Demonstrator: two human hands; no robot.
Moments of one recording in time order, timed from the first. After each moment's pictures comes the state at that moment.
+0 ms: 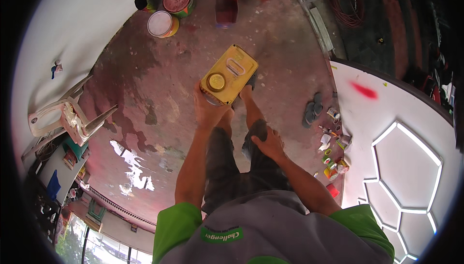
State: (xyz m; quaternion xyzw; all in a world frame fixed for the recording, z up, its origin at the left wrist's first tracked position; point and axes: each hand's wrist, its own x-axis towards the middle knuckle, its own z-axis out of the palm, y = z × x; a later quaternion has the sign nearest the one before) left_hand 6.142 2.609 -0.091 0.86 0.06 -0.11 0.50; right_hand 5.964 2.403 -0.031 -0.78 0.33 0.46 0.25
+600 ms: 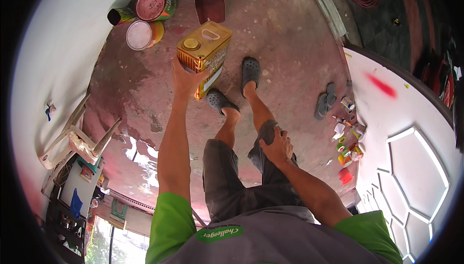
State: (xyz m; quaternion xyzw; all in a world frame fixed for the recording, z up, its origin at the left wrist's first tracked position) left_hand 6.313 2.587 -0.202 0.89 0.05 -0.22 0.40; right_hand 6.010 2.372 -0.087 -0.77 0.38 0.48 0.18
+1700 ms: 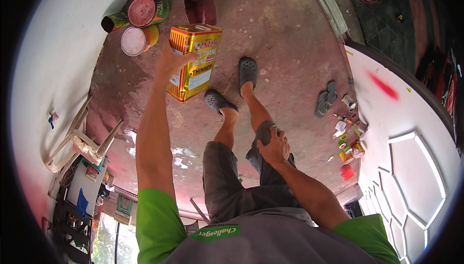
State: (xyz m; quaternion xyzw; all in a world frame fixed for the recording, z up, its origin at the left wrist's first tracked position) left_hand 6.411 2.561 -0.199 0.89 0.02 -0.35 0.29; right_hand 6.034 2.351 -0.088 -0.75 0.39 0.50 0.20
